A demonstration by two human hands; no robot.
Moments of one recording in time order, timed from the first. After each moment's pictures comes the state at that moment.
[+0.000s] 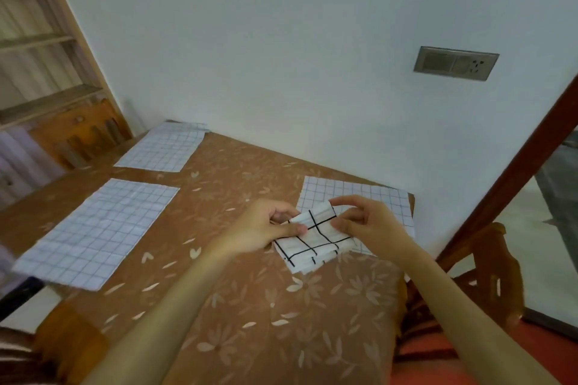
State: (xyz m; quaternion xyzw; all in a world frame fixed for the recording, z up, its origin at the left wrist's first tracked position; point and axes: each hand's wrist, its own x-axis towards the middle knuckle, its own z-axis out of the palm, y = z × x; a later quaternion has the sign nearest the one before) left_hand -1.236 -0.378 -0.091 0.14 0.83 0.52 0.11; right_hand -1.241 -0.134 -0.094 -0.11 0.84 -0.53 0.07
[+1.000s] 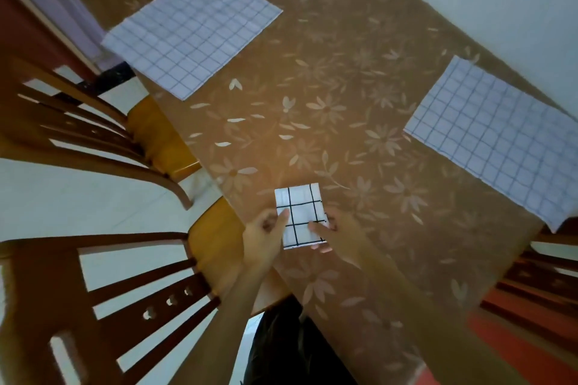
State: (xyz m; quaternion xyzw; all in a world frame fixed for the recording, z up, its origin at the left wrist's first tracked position) left_hand -1.071 -0.475 -0.407 -0.45 0.68 0.58 -0.04; right_hand -1.168 -0.330 -0.384 -0.08 0.77 -0.47 0.43
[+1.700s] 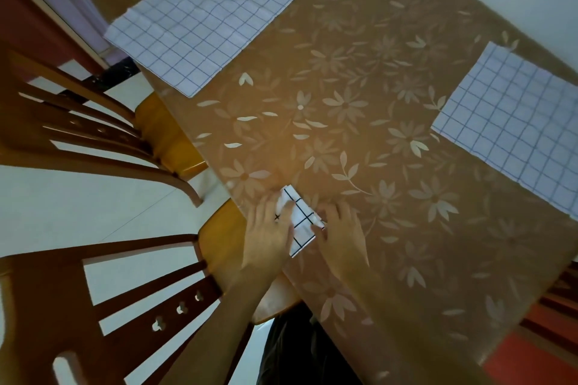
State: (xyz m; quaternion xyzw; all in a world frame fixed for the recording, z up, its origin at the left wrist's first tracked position) left_hand -1.072 -0.514 -0.453 -0.16 0.98 0.09 -0.04; right_hand -1.152 -0.371 -0.444 -0.24 0.94 -0.21 0.12
